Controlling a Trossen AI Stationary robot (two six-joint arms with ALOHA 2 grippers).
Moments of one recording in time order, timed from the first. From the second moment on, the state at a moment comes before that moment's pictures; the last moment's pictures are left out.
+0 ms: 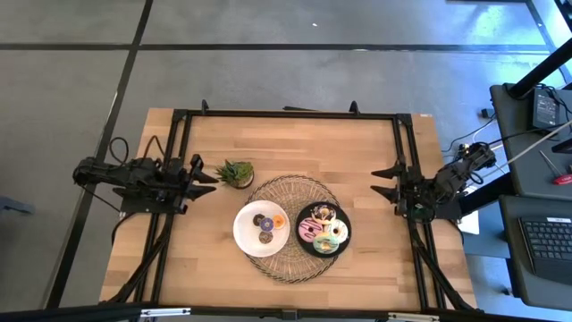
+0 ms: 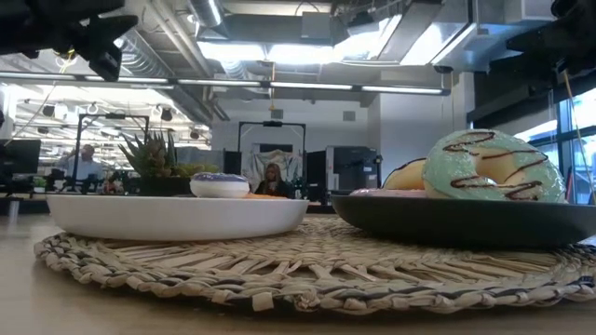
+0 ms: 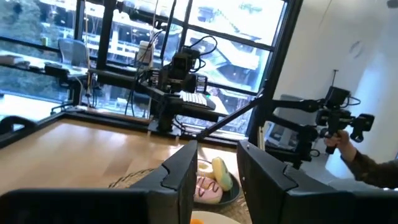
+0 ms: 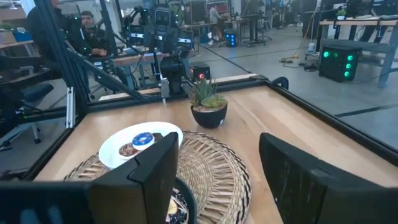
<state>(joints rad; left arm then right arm) -0.18 0.00 0.14 0.02 -0.12 -0.23 0.60 0.00 0.22 -0.28 0.76 0.16</state>
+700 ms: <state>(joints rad) -0.18 0.01 0.05 0.07 -0.14 -0.27 0.60 0.00 0.14 -0.23 0.77 0.21</state>
